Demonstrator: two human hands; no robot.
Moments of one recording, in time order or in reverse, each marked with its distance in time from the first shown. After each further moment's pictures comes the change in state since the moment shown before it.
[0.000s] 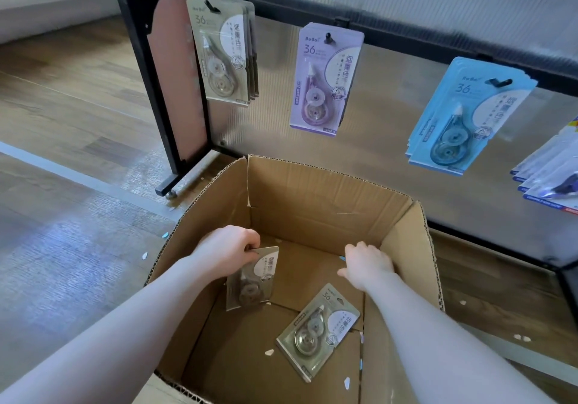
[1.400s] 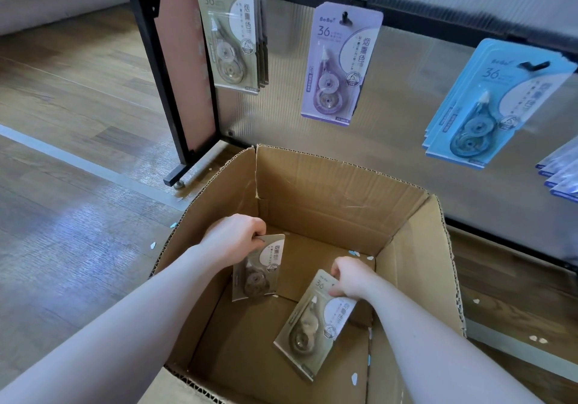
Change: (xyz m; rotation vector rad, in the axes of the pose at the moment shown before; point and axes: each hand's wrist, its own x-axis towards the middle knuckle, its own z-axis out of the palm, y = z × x) left_hand 0.004 -0.005 0.005 -0.022 0.012 -0.034; right_hand 0.013 -0.022 0.036 0.375 -0.269 -0.081
